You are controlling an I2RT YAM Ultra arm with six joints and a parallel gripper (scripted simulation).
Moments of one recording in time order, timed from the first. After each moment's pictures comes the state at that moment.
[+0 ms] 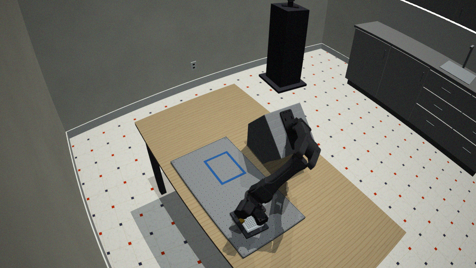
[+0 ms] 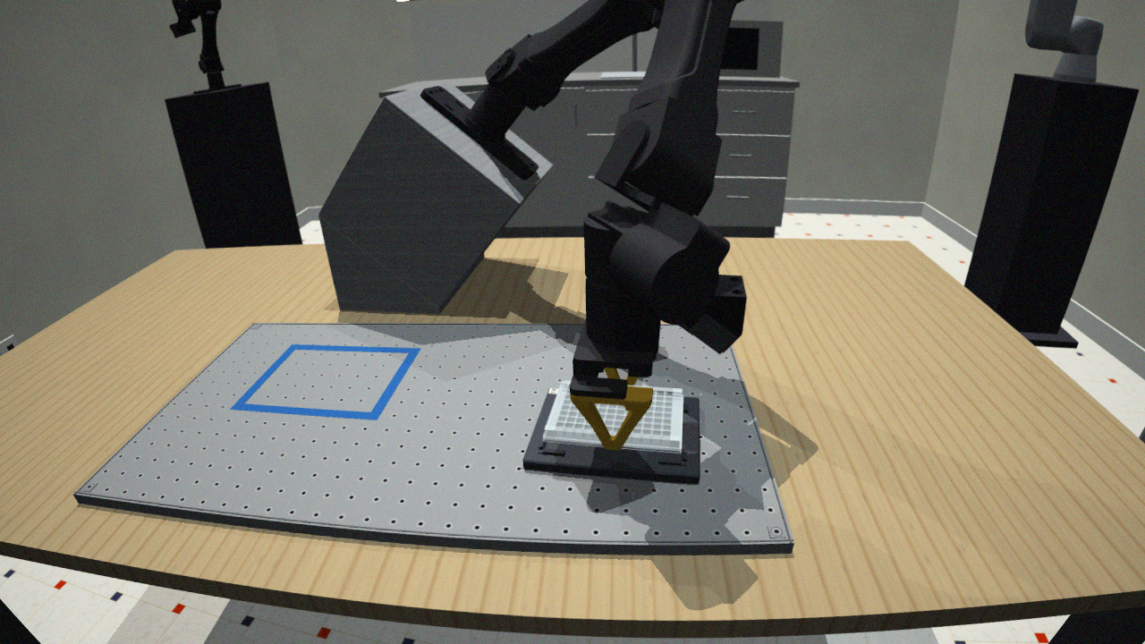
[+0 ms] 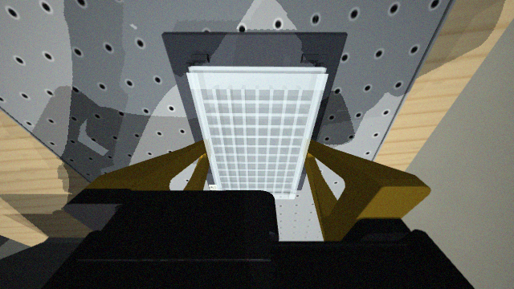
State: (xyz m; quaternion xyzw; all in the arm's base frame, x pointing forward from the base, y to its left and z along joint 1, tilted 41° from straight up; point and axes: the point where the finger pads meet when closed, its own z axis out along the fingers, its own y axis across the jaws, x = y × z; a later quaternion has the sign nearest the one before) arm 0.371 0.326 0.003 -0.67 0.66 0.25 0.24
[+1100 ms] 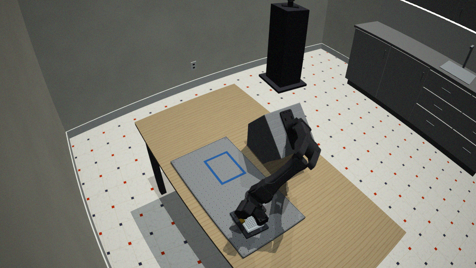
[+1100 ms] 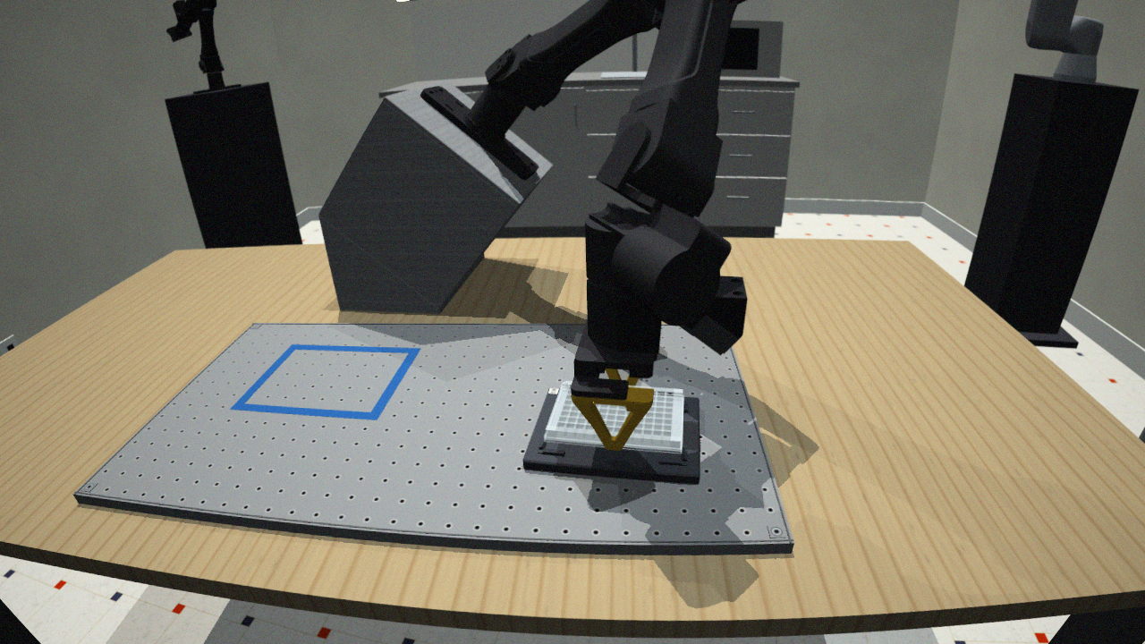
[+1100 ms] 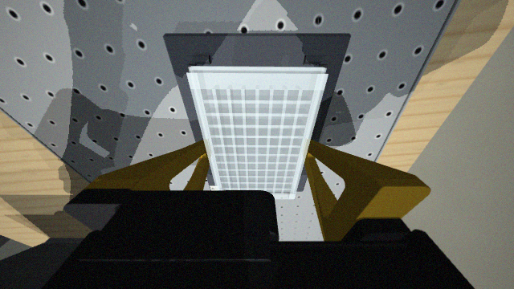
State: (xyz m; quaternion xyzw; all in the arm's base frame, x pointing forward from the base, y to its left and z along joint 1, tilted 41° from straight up) arm 0.370 0.328 0.002 -0.67 0.66 0.25 0.24
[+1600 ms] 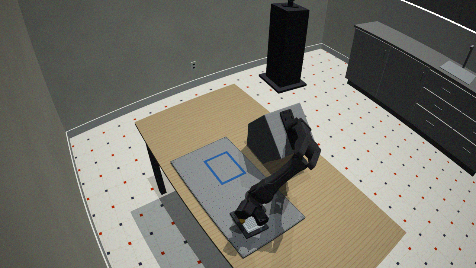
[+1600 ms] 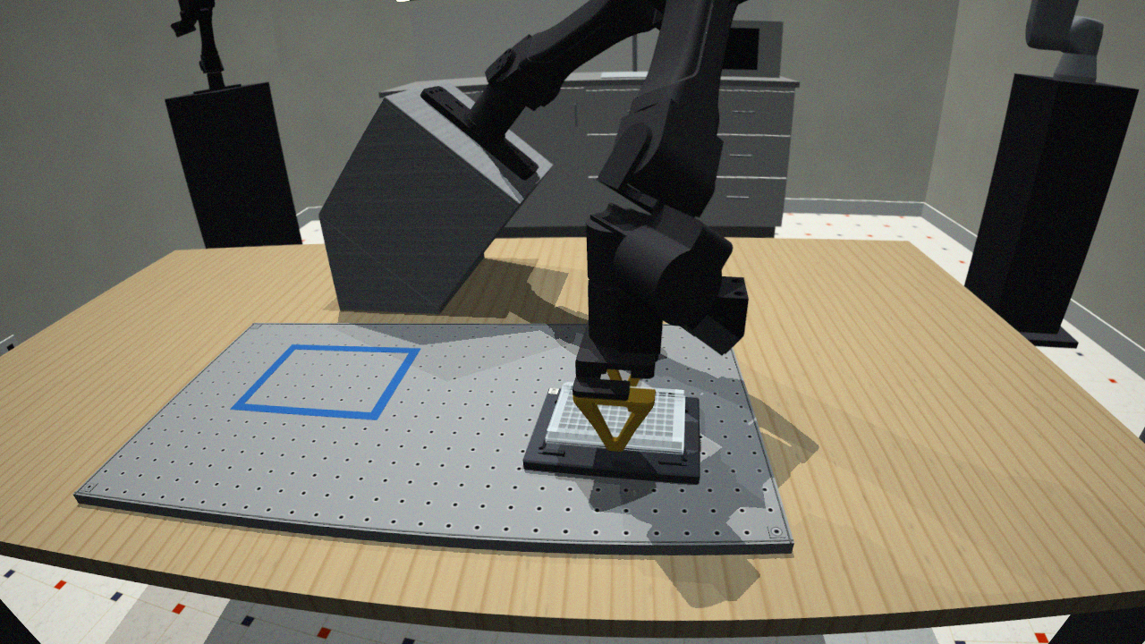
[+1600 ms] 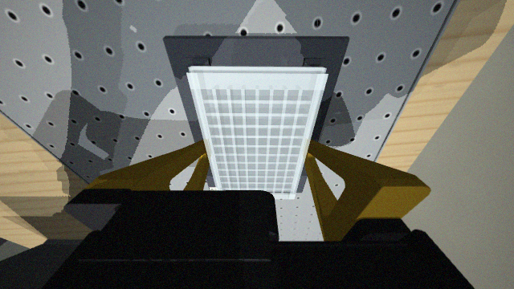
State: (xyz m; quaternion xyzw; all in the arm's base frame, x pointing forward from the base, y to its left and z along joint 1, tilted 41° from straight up) arm 0.370 0.329 0.003 -0.67 0.66 0.25 0.24
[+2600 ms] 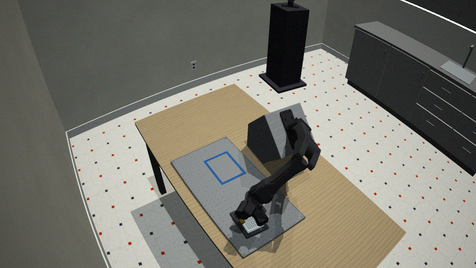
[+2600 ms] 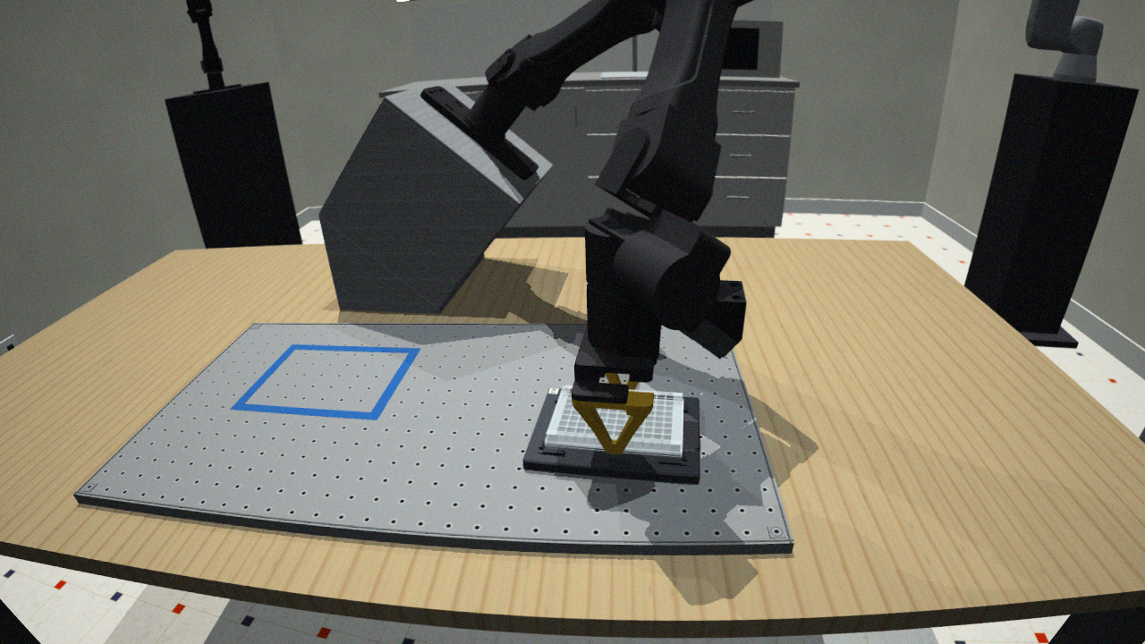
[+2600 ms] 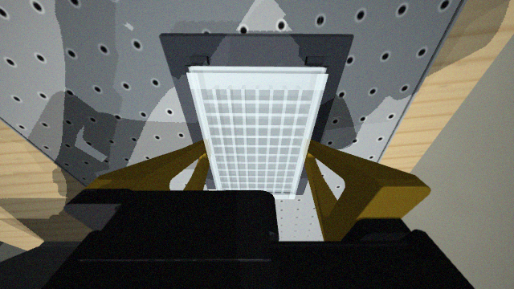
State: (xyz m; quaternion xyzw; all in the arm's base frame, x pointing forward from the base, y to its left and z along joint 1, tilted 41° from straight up) arm 0.370 0.331 -0.001 -0.67 0.66 0.25 0.24
